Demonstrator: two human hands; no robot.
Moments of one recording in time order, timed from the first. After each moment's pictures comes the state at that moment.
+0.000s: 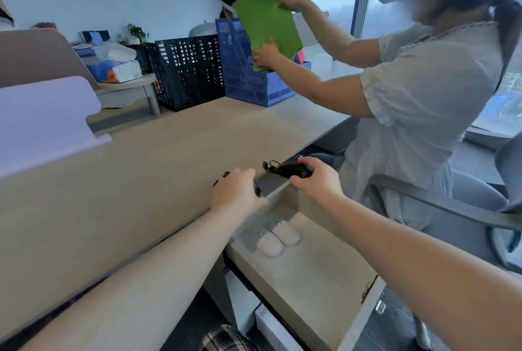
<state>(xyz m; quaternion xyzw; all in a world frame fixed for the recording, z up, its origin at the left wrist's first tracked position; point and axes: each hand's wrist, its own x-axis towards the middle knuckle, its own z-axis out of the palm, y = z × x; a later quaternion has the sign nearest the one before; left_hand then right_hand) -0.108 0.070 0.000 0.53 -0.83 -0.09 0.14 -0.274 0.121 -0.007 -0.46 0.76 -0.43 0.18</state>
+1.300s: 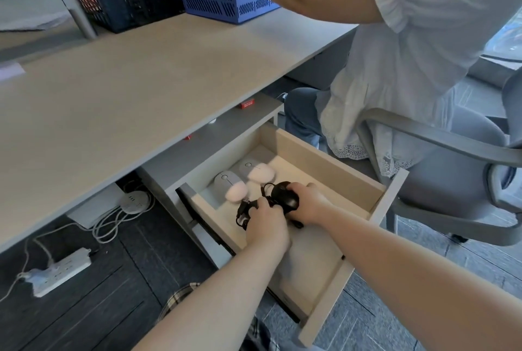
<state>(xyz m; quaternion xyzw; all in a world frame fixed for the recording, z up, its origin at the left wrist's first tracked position) -0.196 0.145 -0.180 0.55 -0.81 -0.21 -0.06 -0.314 0.147 -0.179 -0.50 0.80 -0.08 0.32</state>
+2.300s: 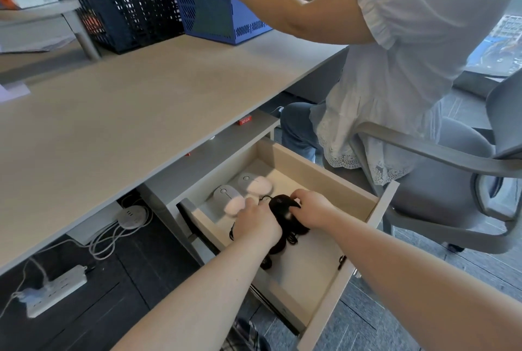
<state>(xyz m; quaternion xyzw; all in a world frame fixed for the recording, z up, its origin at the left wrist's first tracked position) -0.192 0.124 -0.145 0.58 -0.78 -0.23 -0.04 -0.327 0.145 -0.162 -0.51 0.81 -0.10 0.28</state>
